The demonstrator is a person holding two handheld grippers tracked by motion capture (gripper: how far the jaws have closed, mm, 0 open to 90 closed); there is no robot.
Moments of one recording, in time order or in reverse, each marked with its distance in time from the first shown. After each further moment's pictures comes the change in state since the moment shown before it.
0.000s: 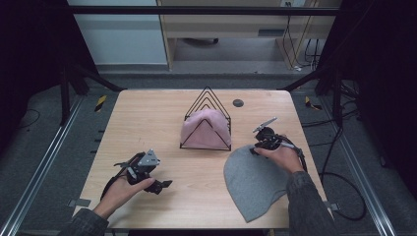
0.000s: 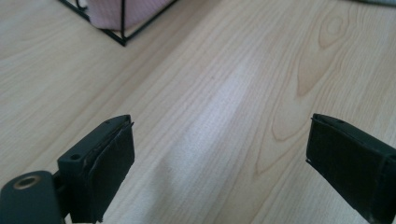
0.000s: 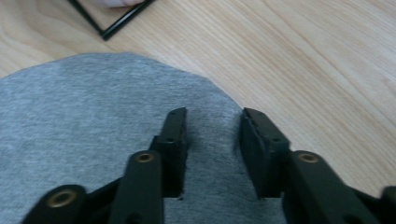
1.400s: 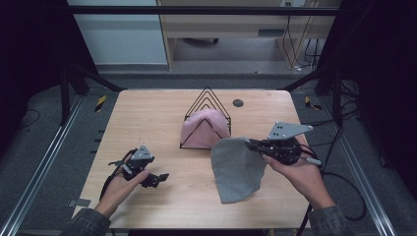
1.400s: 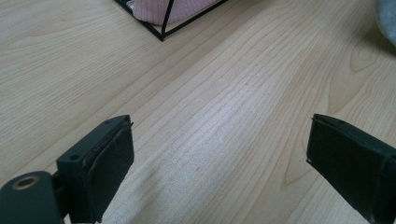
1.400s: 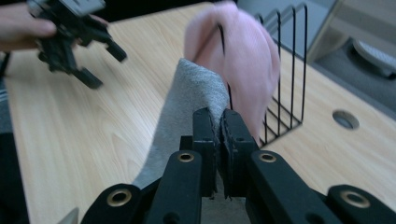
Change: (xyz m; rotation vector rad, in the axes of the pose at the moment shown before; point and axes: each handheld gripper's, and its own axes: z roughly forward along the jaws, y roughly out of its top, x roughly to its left) left arm 0.020 -0.010 -0.003 -0.073 0.040 -0.159; right arm 0.103 0.002 -0.171 -0.524 0.078 -0.225
